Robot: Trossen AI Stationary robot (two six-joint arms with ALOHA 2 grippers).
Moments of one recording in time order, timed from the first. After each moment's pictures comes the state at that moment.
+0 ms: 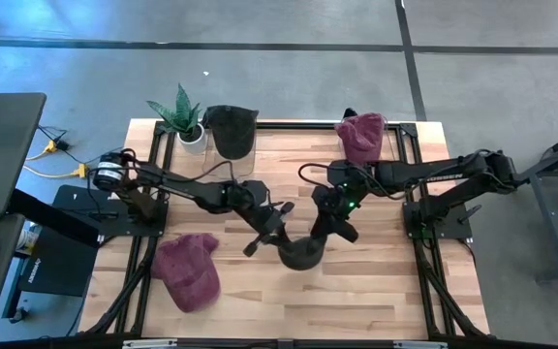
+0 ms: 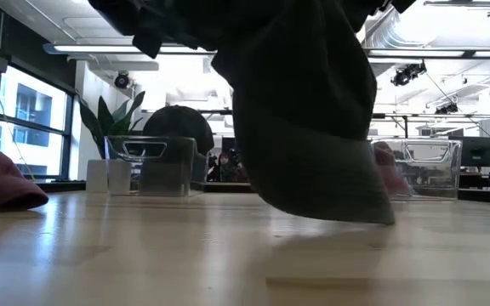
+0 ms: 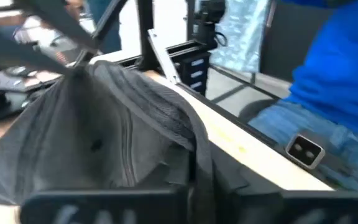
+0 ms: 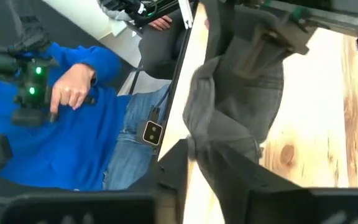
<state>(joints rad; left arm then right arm) -0.07 1.67 0.98 0.40 0.59 0.20 -0.01 1.36 1.03 -0.29 -0.65 0.35</state>
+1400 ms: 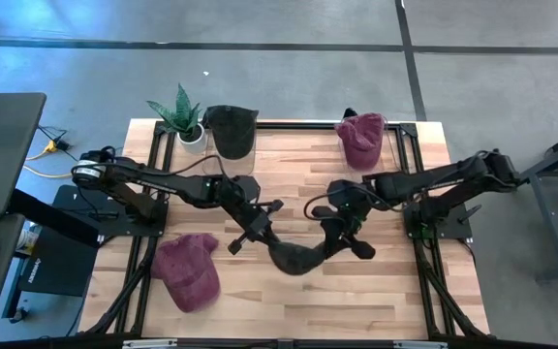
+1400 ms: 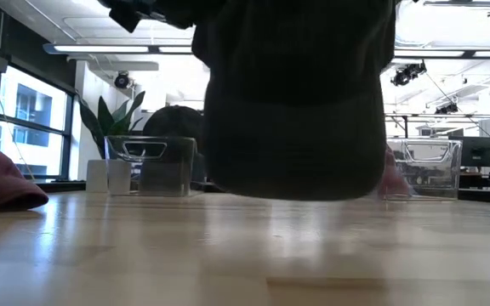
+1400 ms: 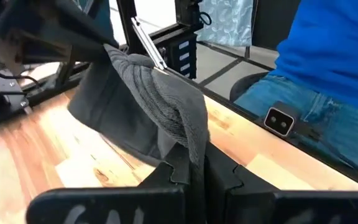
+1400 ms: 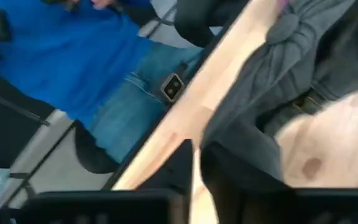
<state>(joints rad) -0.07 1.50 0.98 0.11 0.60 0.36 0.12 1.37 1.03 -0.38 -0.68 -0.04</state>
